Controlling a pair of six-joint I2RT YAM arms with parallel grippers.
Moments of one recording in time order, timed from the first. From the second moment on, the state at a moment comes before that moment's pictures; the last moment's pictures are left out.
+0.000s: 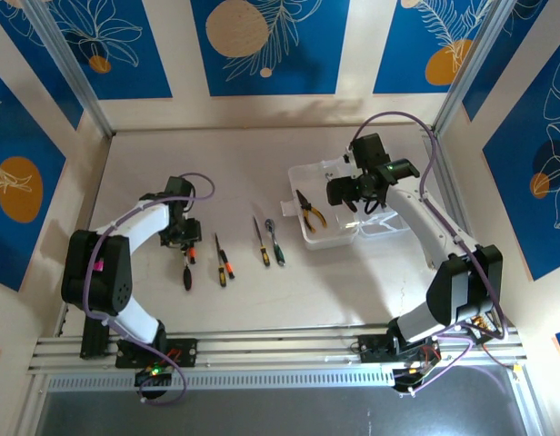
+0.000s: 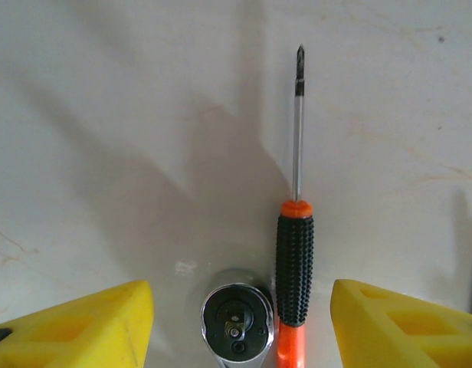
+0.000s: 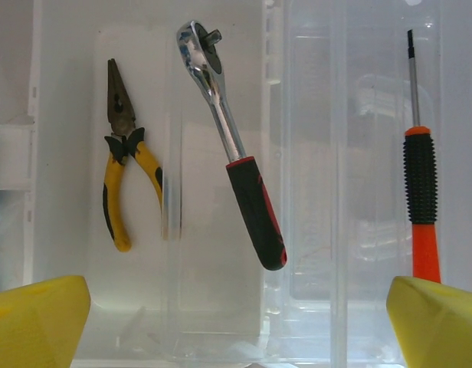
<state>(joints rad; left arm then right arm) -0.18 1.61 0.98 -0.73 -0.12 -0.31 0.31 1.50 1.35 -0.90 0.08 0.12</state>
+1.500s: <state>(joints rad) -0.16 1.65 0.93 -0.73 -0.04 -0.33 0.33 1.54 1.35 -0.86 0.03 0.14</state>
